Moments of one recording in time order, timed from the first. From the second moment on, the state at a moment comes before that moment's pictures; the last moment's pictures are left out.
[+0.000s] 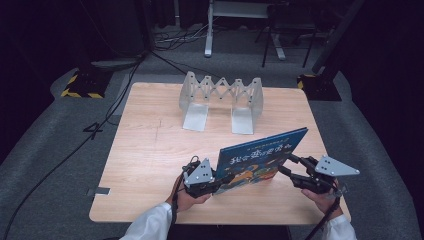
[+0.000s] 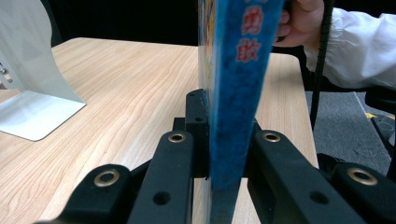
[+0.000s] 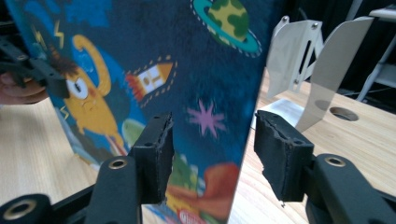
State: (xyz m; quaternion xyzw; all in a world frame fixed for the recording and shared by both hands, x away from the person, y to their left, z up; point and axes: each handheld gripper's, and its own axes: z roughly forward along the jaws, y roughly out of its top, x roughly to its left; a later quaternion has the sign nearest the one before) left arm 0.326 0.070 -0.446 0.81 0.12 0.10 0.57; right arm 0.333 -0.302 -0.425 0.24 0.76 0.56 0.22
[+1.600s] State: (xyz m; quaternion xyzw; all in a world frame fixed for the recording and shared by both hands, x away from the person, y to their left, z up) left arm 0.336 0.064 -0.444 0.77 0.14 0.13 0.62; right arm 0.349 -0.286 -0.444 0.26 0.77 0.55 0.19
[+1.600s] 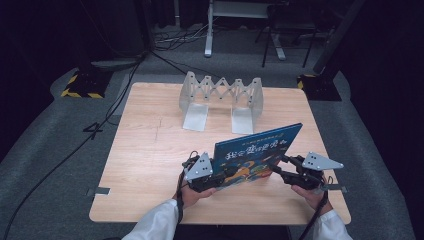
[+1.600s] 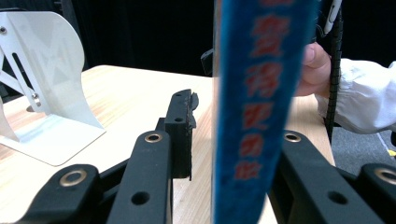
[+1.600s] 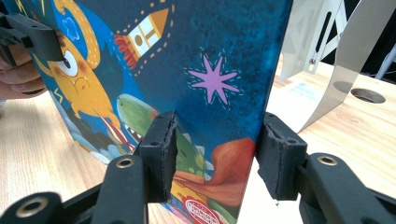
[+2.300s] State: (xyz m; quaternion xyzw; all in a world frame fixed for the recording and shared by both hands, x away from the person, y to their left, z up) left arm 0.336 0.055 -0.440 0.77 0.12 0.11 0.62; right arm 0.343 -0.292 -0.456 0.27 0.79 0.52 0.20
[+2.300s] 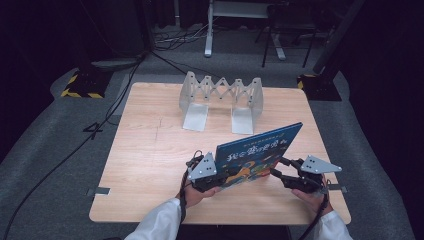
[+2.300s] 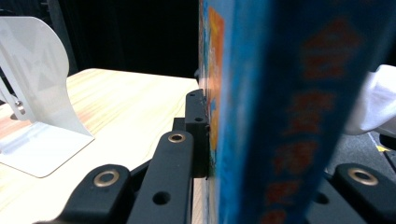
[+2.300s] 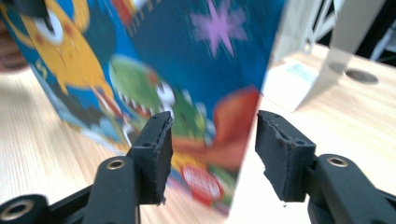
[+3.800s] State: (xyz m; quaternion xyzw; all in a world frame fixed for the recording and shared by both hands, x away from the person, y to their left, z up) left arm 0.353 0.103 -0.417 0.78 0.19 0.21 0.57; right arm 0.357 -0.303 -0.501 0.37 0.83 0.38 0.17
